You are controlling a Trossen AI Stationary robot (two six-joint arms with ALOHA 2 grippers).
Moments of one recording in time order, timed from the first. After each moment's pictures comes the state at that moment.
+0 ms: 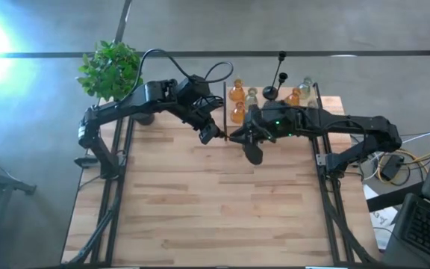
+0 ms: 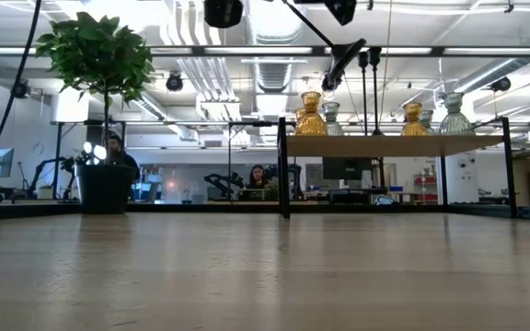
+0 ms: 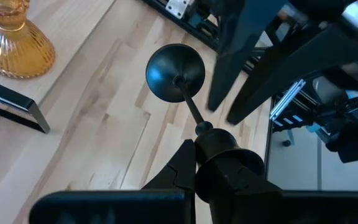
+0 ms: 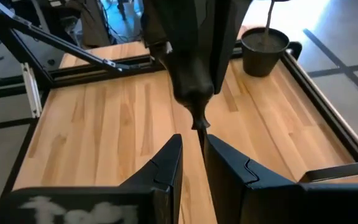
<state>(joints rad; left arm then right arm) 0.21 1.68 1.99 -1.04 0.30 -0.41 -0.06 1.38 1.40 -0.53 -0.02 0.15</state>
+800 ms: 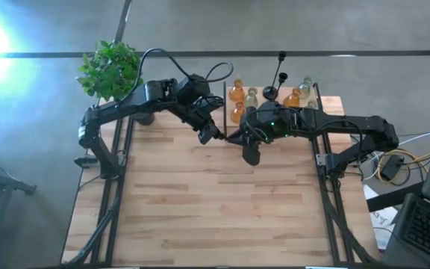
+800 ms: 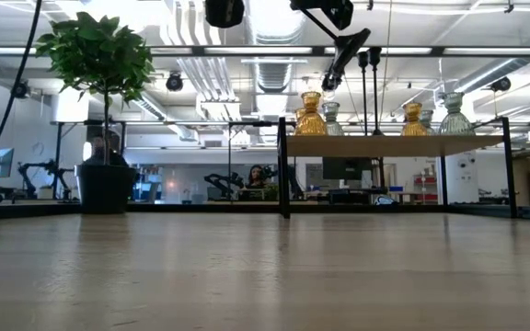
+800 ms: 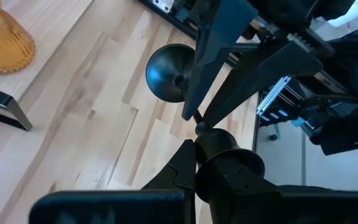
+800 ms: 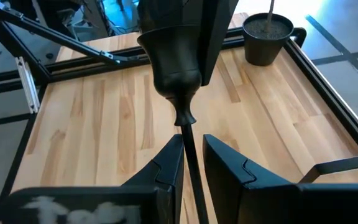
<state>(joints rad) 0.22 1.68 1.99 -1.04 0.37 -0.42 -0.06 1.42 1.42 -0.55 -0.02 0.18</state>
